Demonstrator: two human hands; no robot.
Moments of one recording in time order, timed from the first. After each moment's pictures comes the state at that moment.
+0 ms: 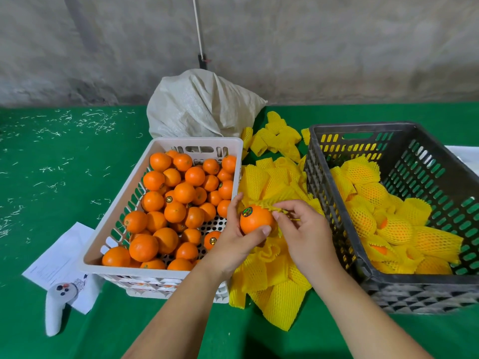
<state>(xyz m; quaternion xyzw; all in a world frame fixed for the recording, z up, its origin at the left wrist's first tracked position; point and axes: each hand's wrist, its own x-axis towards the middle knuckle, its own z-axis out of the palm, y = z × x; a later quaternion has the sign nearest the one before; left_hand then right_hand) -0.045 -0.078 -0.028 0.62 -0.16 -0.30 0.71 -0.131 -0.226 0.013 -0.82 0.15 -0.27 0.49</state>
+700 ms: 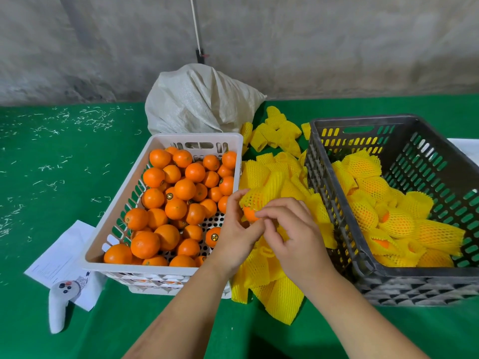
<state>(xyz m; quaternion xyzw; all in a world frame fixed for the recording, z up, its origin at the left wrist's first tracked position) -0.049 -0.087 -0.026 0.63 -0.17 -0.22 0.72 -0.139 -0.203 0.014 -0.86 -0.01 -0.37 0.34</state>
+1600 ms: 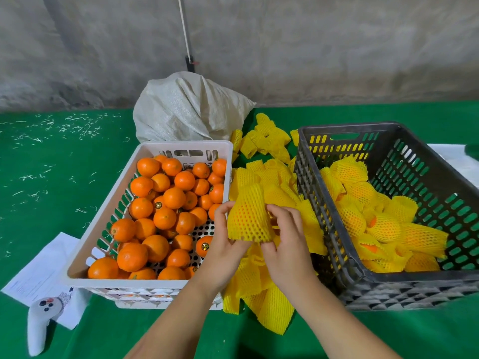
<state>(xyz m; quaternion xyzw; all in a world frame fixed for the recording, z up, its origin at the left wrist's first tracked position) -0.052 -0.076 -0.027 0.63 -0.24 -0.20 0.72 -0.136 -0.204 -0.011 -0.84 0.14 -0.26 0.45</state>
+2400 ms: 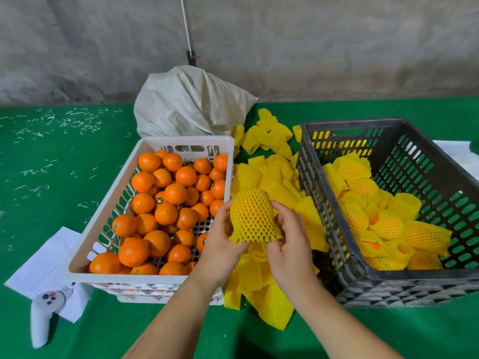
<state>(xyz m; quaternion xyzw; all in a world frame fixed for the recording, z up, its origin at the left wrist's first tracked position) -0.043 -0.076 -0.040 0.68 -0.23 -0.14 0.68 -0.140 -0.201 -0.021 -0.81 0.16 -0.27 0.50</state>
